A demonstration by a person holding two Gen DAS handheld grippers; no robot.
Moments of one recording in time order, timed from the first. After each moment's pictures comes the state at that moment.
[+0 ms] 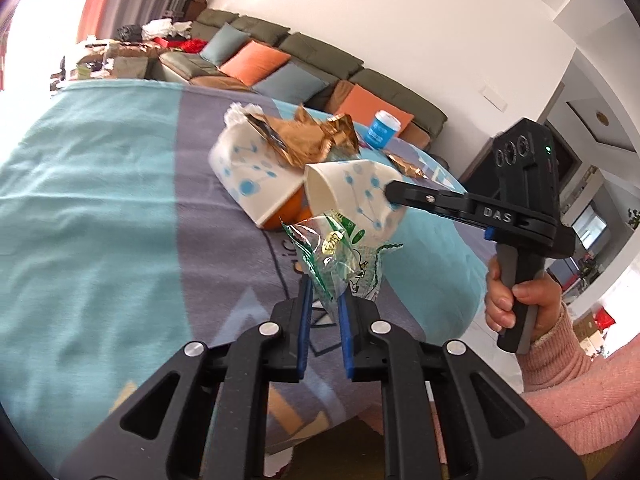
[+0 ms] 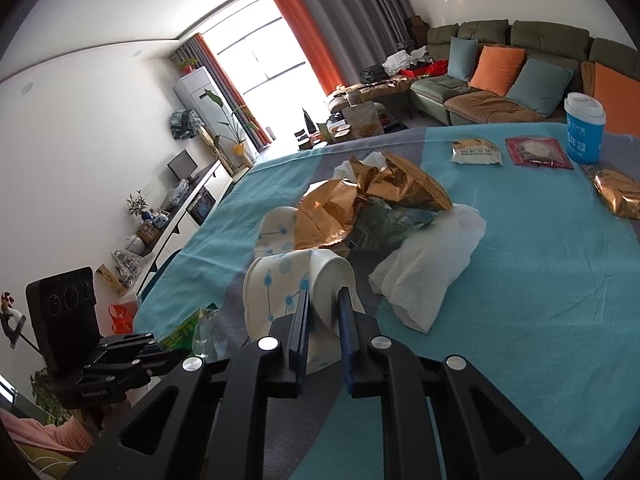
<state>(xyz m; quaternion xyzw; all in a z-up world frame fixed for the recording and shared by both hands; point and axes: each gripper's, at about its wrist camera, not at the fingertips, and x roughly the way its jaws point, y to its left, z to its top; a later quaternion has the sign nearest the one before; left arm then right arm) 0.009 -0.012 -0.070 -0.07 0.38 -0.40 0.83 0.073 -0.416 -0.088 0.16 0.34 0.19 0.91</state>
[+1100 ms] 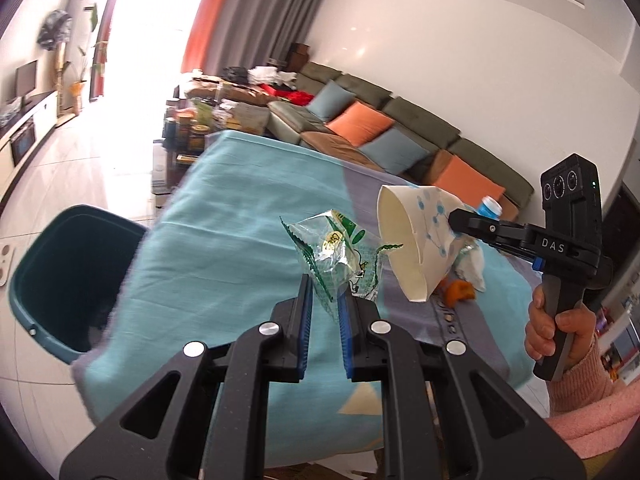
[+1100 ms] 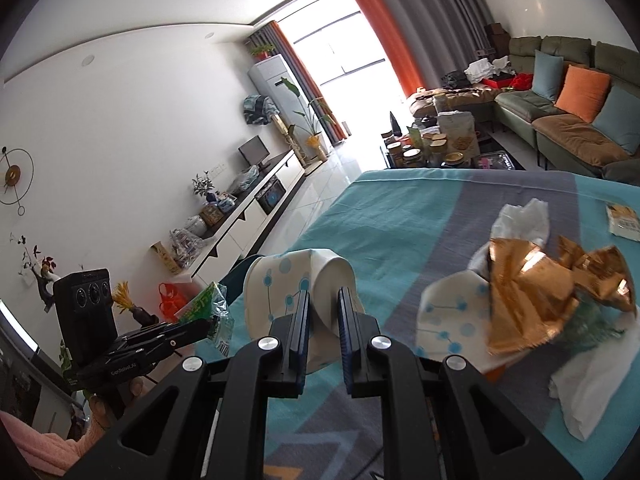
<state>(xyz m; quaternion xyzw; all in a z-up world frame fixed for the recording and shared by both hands) -0.012 0.138 -0.015 -0.11 0.32 -0.21 0.92 0.125 -0.296 -0.049 0.14 0.32 0.32 0.88</state>
